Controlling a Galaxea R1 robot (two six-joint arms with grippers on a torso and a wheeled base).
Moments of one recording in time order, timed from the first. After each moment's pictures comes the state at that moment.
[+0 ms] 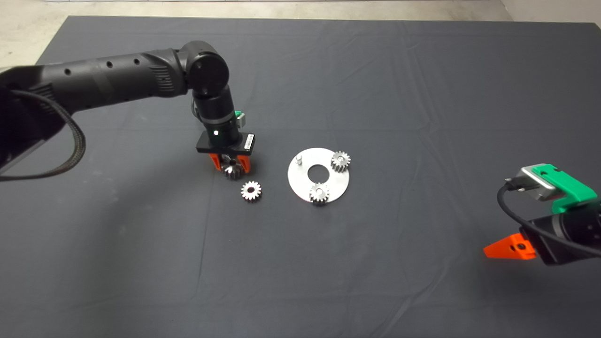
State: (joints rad) left arm -0.39 2.68 -1.58 0.09 1.48 -1.01; right arm 0.52 1.95 -0.37 -0.18 -1.52 1.43
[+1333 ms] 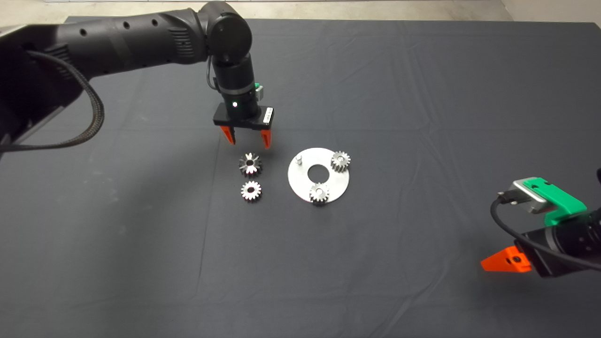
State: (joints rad) left arm -0.49 2.77 -1.65 0.07 1.49 -1.00; right arm 0.46 1.95 -0.37 -0.18 -1.52 1.43
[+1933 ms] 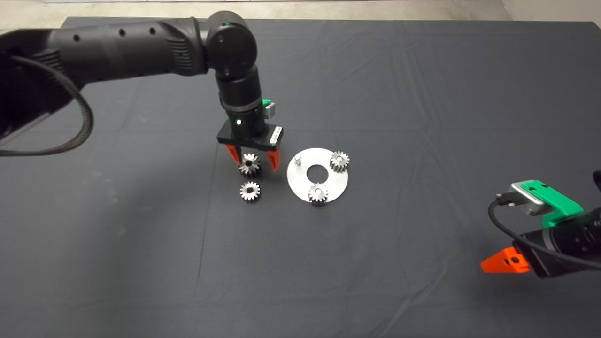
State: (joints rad) left arm -0.49 2.67 -1.36 0.01 1.48 -1.09; right arm 0.44 1.95 -0.39 -0.18 -1.52 1.43
